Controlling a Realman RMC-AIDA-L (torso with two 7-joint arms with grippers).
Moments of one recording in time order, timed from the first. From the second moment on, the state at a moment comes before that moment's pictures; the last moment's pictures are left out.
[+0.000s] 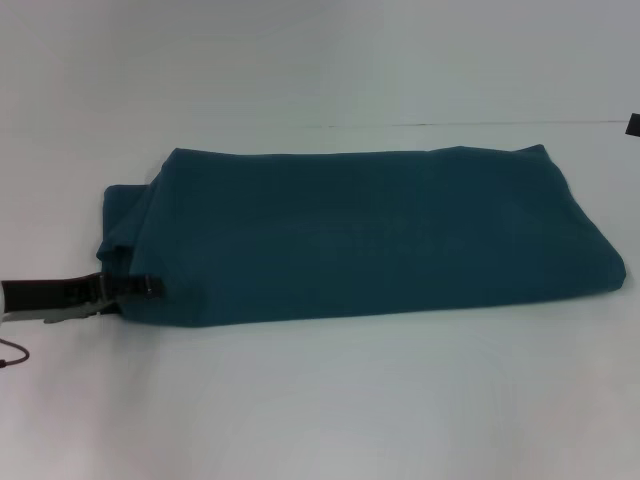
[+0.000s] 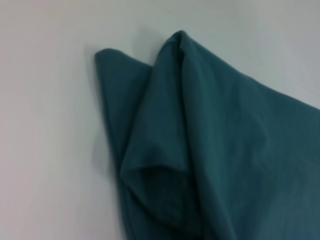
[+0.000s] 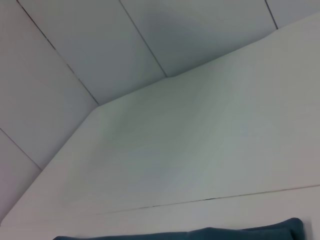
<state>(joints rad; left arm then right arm) -0.55 -2.08 0.52 0.77 2.44 1.29 -2.33 0.56 1.89 -0.45 -0.70 -2.06 -1.33 2.03</state>
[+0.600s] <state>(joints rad) -0.56 -2.09 0.52 0.78 2.43 1.29 -2.31 0.56 1.89 -0.45 -0.70 -2.06 -1.33 2.03</state>
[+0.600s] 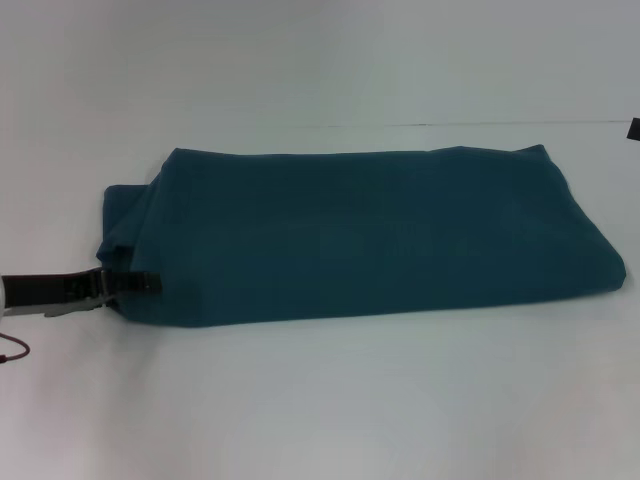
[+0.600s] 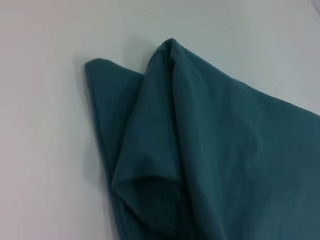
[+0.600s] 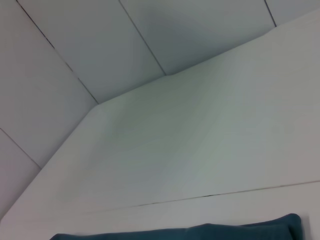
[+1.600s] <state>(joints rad) -0.52 -2.08 0.51 0.82 2.44 1.27 -2.31 0.56 1.90 -0.45 -0.69 -2.06 -1.33 2.03</state>
